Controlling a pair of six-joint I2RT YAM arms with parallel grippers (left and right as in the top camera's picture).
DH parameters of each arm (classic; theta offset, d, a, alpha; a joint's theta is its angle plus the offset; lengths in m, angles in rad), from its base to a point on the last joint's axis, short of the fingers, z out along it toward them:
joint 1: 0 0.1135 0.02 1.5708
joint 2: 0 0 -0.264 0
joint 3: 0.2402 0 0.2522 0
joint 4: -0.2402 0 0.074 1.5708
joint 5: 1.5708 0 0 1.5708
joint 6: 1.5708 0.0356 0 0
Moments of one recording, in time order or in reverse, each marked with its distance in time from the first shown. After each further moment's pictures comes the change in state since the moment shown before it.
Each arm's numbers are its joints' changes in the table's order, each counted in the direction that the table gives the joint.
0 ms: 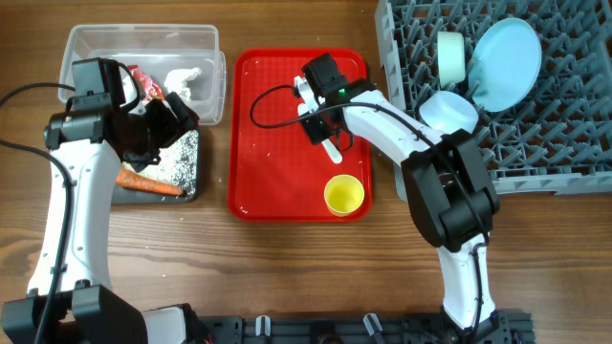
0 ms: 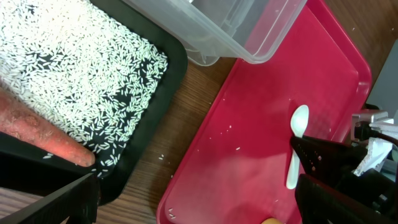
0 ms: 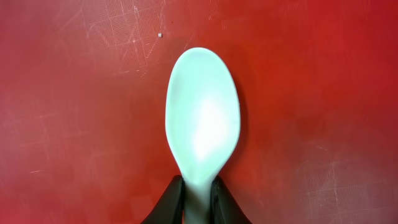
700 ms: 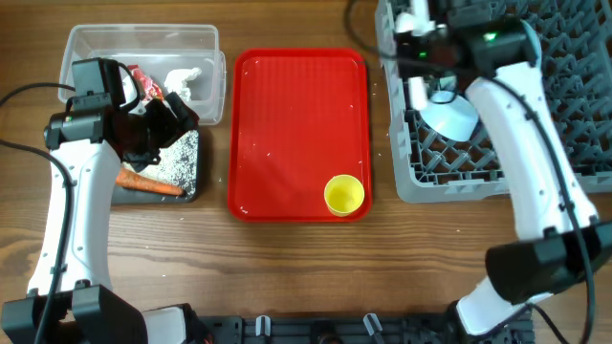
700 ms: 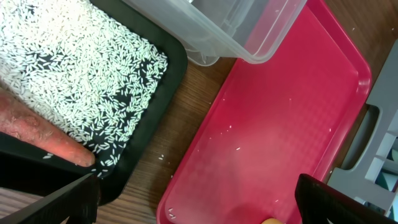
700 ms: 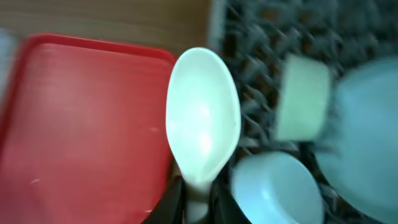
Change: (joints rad) left arm 0.000 0.000 0.000 0.000 0.000 0.000; right arm -0.294 0.410 0.283 -0.462 0.138 0.108
